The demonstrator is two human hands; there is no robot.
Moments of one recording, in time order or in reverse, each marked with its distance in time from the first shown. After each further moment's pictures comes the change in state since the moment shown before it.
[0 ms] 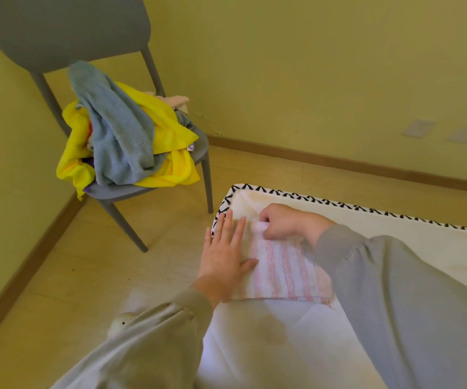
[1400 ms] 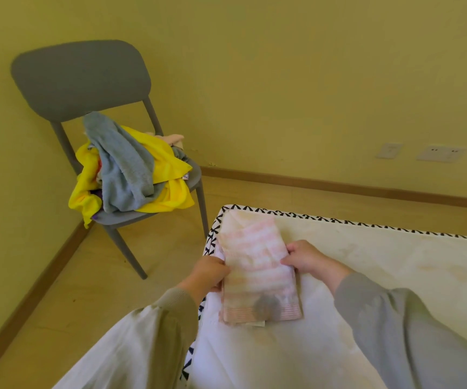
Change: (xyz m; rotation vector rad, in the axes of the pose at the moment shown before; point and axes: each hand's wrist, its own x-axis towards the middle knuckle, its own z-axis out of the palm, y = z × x) left_hand -0.015 0.005 -0.049 -0.999 -0.332 -0.574; right_hand -0.077 0.051 0.035 0.715 0.216 0.241
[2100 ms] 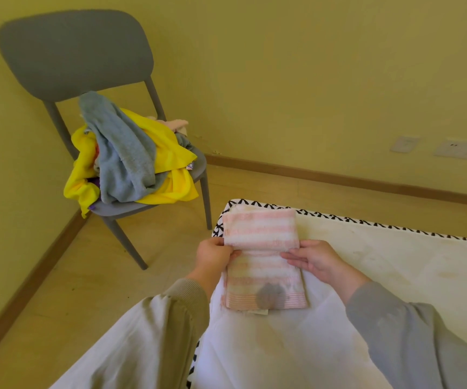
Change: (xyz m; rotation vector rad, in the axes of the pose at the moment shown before) left_hand 0.029 0.011 0.000 -0.494 0.172 0.064; right_hand 0.025 0.012 0.003 0.677 0.009 0.062
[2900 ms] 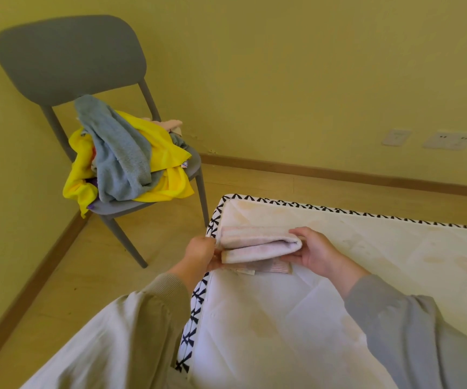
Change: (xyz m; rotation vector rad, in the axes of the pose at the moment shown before) left_hand -0.023 0.010 -0.011 0.021 -0.027 -0.141; right_hand -0.031 -0.012 0.004 0.194 0.004 0.059
